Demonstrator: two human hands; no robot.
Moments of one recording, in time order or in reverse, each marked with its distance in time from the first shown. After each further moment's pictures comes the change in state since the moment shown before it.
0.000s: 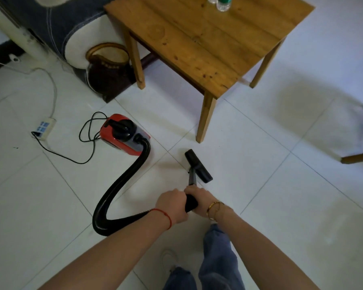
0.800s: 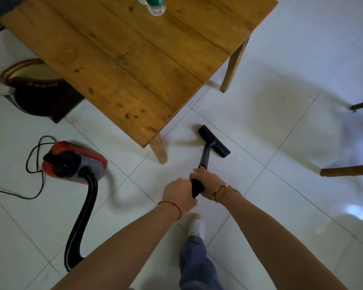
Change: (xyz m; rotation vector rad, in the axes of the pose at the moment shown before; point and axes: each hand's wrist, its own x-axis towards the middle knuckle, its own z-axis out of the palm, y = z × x) left_hand 0.246 0.200 -0.129 -0.136 0.054 -0.036; right_hand 0.080 0.241 -0.237 -0.133 -0.042 0.047
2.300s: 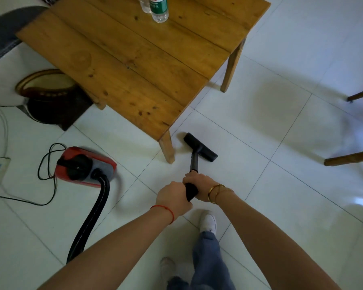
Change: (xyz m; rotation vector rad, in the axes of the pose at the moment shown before) left_hand -0.054 -0.053 -0.001 0.022 -0.005 0.005; right_hand -0.007 -0.068 0.027 0.046 -0.036 -0.043
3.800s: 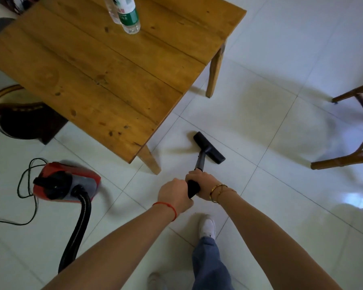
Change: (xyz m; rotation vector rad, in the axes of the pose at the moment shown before) left_hand 0.064 0.079 -0.027 0.052 -0.011 0.036; right_hand -0.007 0.081 -0.056 0.048 0.096 0.083
